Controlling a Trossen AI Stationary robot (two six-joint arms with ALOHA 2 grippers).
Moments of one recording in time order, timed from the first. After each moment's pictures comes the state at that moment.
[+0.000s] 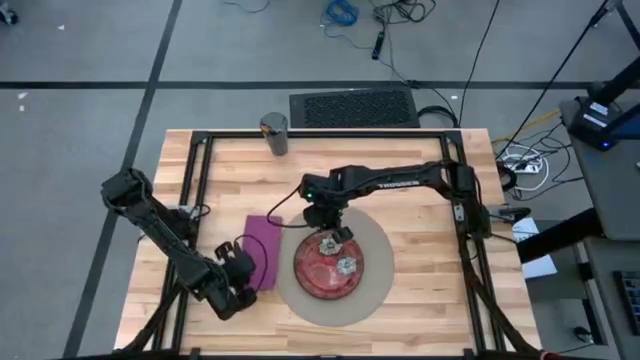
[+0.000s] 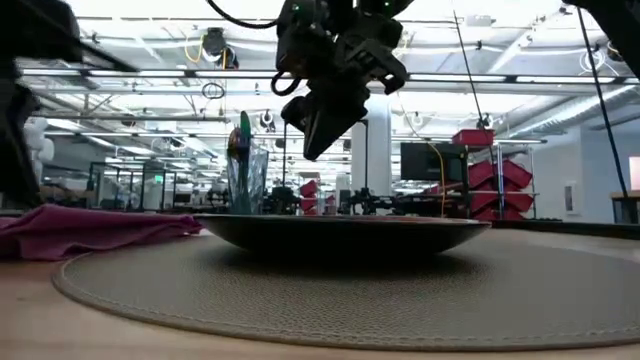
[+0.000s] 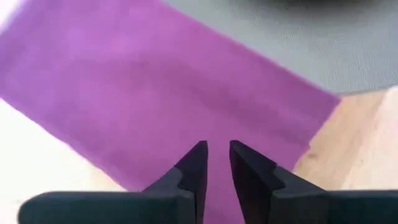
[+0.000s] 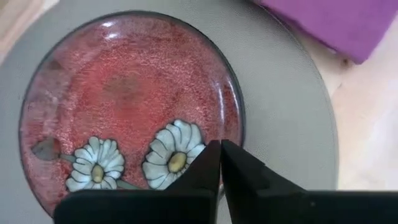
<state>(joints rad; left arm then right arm) -0.84 1.50 0.84 -0.83 -0.53 -1.29 -0.09 2.05 1.71 -0.84 -0.32 -0.54</state>
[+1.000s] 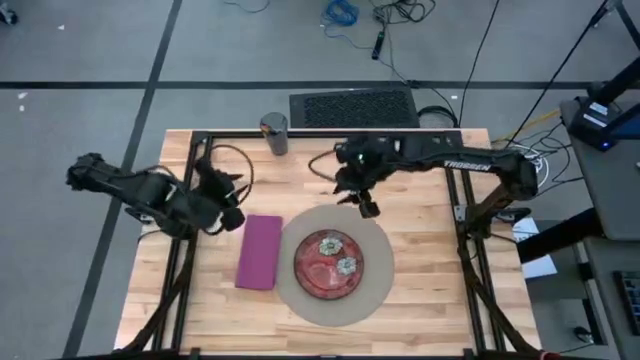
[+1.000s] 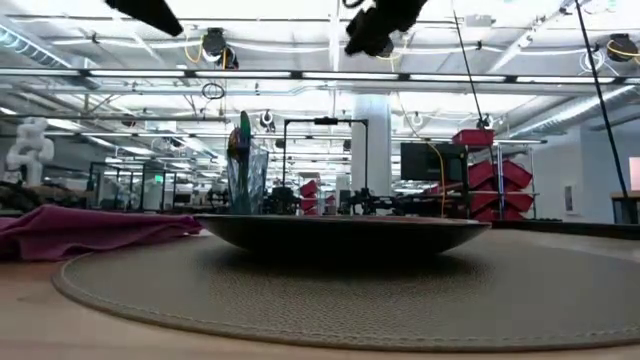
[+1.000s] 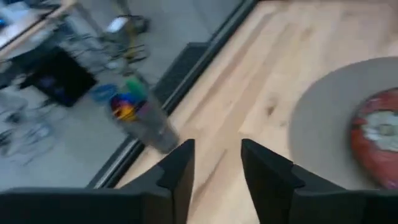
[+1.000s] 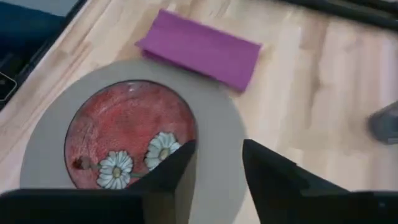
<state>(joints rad) -0.30 0.89 1.02 -0.98 -0.81 -0.31 -0.17 1.60 1.47 -0.75 -0.32 -0.38</state>
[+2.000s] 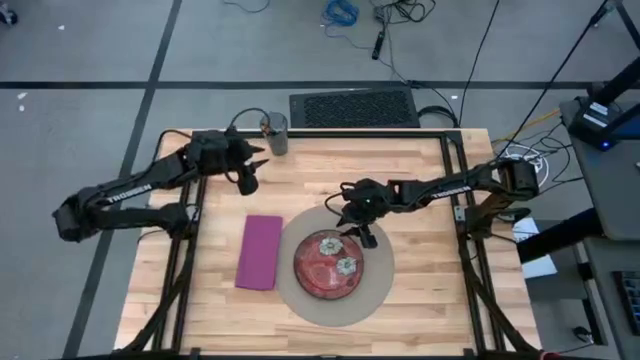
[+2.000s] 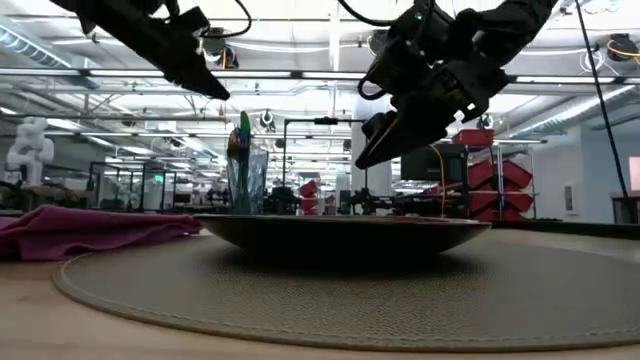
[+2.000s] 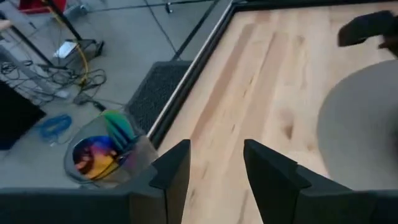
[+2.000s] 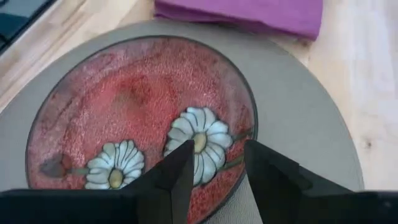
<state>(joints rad) 0.56 0.89 0.70 -0.29 0.03 0.31 -0.10 1.60 0.82 0.07 -0.35 -0.20</state>
